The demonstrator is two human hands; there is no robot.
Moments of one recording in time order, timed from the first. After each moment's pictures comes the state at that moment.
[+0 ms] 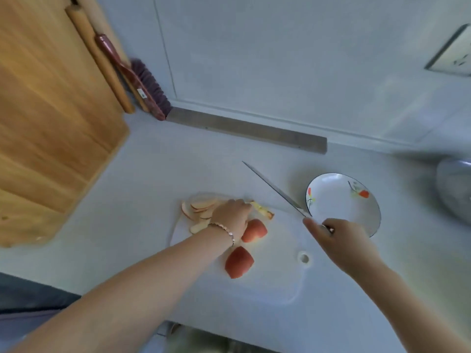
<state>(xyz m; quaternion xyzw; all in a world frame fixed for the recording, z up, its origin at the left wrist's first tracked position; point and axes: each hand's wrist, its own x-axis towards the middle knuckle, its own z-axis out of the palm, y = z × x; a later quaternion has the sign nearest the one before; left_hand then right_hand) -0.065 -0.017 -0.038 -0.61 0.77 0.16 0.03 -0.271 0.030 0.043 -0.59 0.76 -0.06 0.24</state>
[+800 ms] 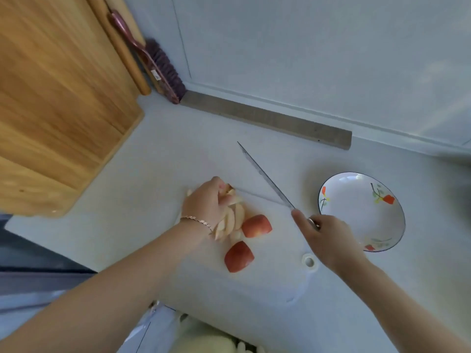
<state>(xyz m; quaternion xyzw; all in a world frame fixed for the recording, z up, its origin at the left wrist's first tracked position) -0.037 -0.012 -0.023 -0.77 0.57 0.22 -0.16 -0.263 0.002 0.028 -0.61 0.70 -0.07 0.35</state>
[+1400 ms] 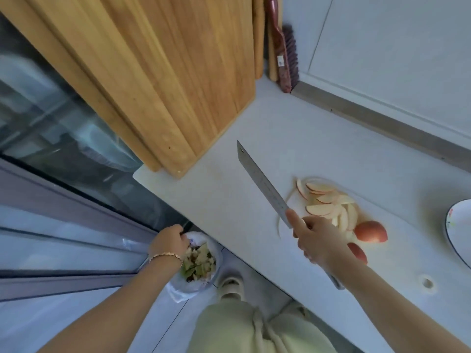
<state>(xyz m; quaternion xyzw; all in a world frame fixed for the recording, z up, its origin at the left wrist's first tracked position) 0.214 0.195 -0.078 -0.92 0.31 0.25 -0.01 -0.036 0.072 0.008 -0.64 0.60 -0.03 0.49</state>
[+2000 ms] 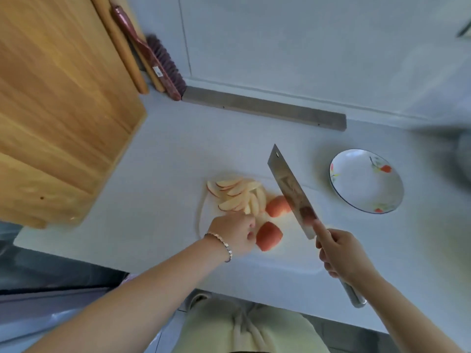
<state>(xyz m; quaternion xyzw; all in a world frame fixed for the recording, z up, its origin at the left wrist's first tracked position) 0.008 0.061 -0.027 -0.59 0.76 0.27 0.03 -0.202 0.091 0.013 -0.41 0.75 -0.17 0.49</state>
